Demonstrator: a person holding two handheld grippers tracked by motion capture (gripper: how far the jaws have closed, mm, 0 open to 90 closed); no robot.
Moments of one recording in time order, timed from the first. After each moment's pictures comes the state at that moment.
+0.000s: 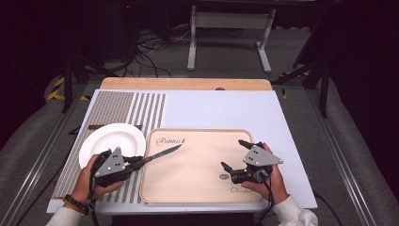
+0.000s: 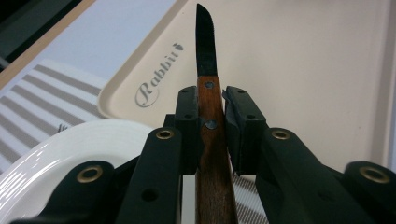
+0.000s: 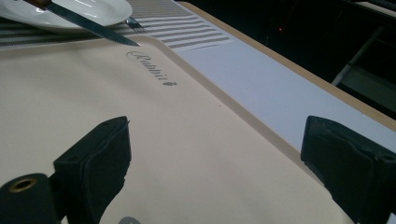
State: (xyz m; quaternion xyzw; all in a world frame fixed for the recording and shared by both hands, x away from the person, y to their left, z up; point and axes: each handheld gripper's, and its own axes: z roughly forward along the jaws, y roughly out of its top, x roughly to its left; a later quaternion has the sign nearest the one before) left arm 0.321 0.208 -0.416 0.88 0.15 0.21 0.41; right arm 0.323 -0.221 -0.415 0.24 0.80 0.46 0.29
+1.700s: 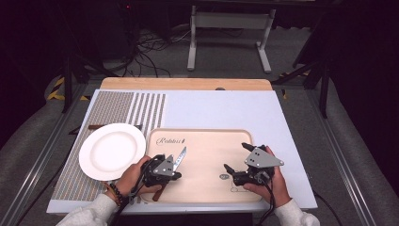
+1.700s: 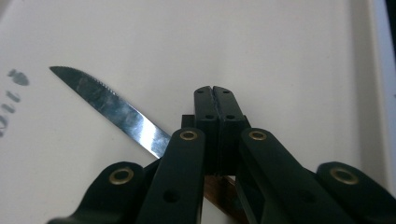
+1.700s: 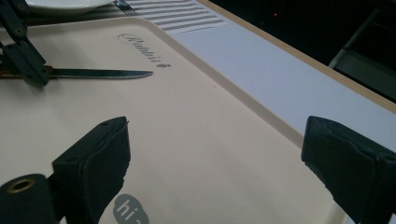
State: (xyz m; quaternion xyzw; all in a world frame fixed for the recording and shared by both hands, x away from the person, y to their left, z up) left arm 0.347 0.101 -0.454 0.95 0.04 0.08 0.31; right arm 0.319 -0.227 -0.421 0.26 0.81 0.44 0.29
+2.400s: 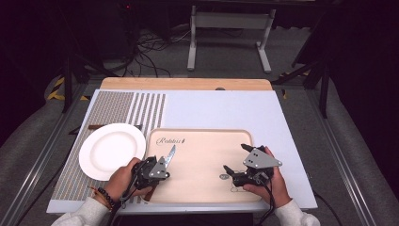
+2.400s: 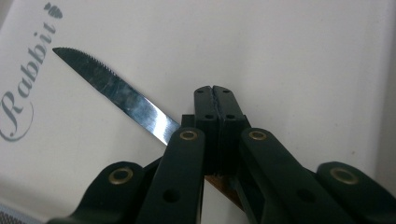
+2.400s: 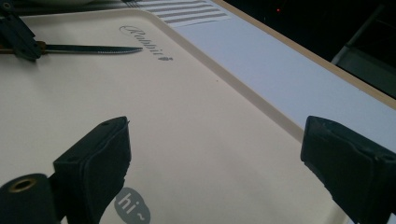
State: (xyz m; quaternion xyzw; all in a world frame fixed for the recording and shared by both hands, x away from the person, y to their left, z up) left arm 0.335 0.129 -0.447 0.95 0.10 0.12 0.25; right arm 0.318 -0.226 -0.424 0.26 0.82 0.43 0.29
